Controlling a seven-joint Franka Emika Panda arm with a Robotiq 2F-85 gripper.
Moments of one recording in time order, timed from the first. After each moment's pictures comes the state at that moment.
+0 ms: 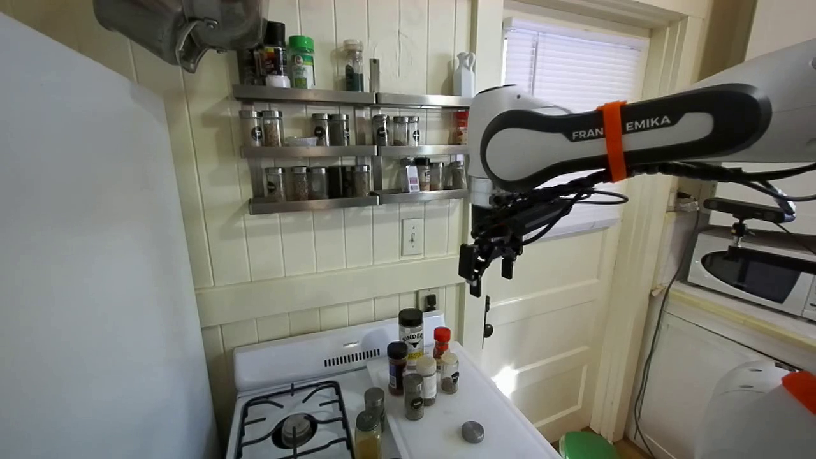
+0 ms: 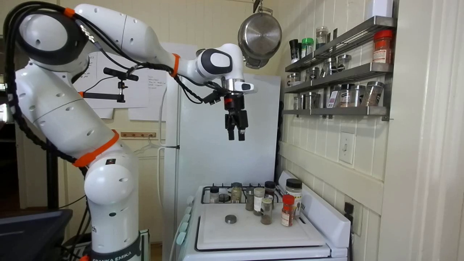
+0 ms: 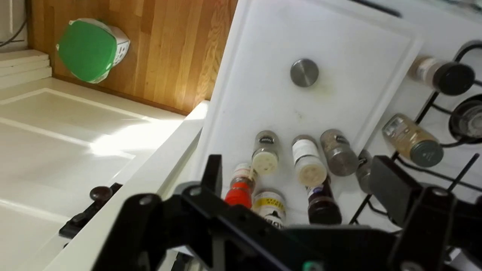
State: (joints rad) arm 0.01 -0.63 0.11 -2.33 -0.08 1.76 0.13
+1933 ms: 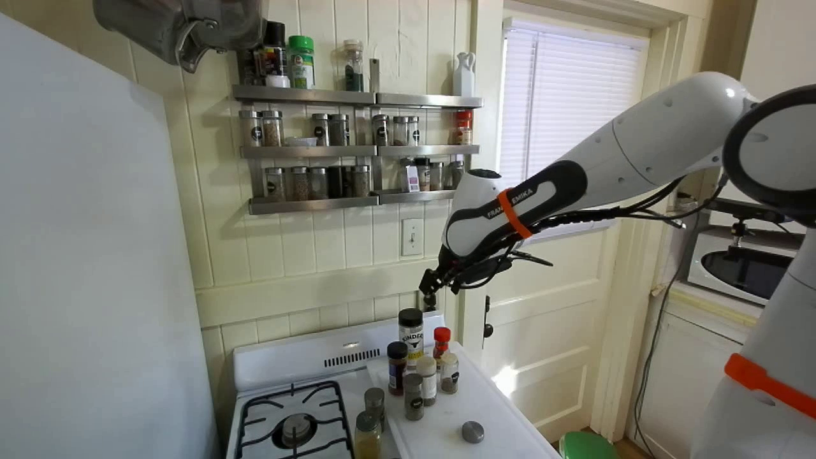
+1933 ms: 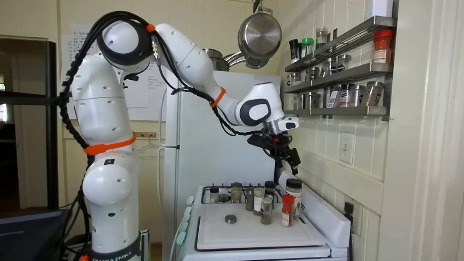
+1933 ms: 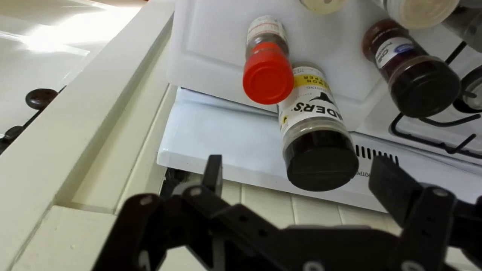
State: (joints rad) arm -0.02 -0.18 -0.03 -2.35 -0.04 2.56 -0.01
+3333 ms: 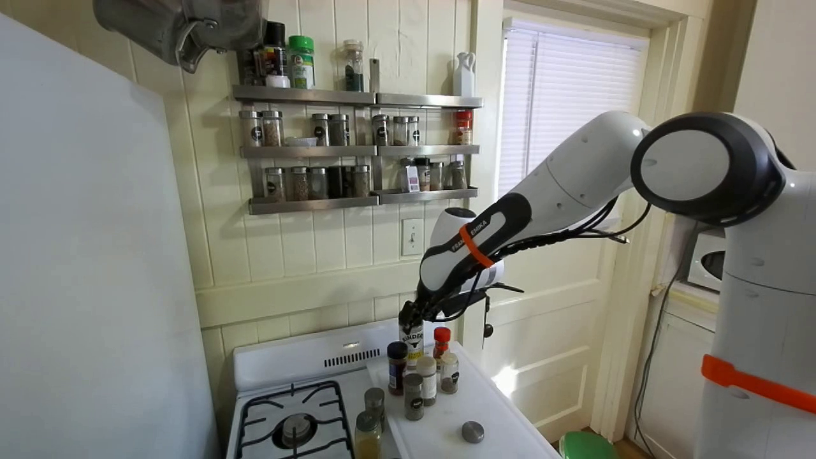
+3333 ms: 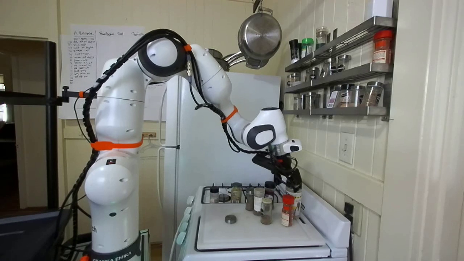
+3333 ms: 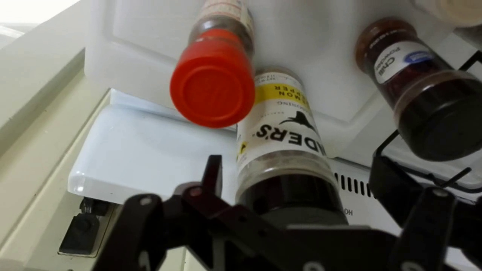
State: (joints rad) arm 0.01 0.06 -0.01 -2.30 0.06 2.73 -0.13
